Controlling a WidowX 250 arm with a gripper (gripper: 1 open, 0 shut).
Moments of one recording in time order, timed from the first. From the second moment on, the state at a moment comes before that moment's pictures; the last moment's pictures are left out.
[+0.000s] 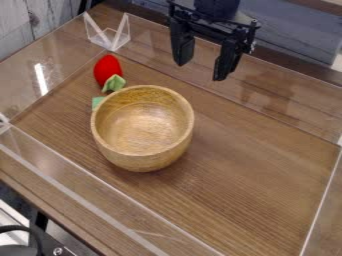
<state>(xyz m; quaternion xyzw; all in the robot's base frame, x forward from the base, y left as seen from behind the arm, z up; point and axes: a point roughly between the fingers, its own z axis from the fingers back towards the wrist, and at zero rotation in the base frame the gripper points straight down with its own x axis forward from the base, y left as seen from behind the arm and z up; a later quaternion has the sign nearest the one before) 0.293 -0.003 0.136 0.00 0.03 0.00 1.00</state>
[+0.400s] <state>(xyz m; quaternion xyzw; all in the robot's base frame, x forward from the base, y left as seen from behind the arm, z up) 0.285 0.034 0.107 0.00 0.06 0.03 1.00</state>
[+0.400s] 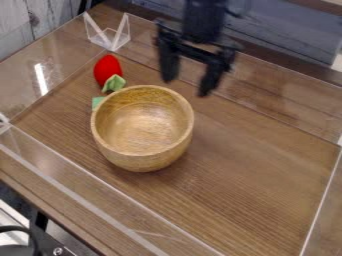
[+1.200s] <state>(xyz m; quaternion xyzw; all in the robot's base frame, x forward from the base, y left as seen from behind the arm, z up) 0.296 0.149 0.079 0.00 0.02 0.04 1.00</state>
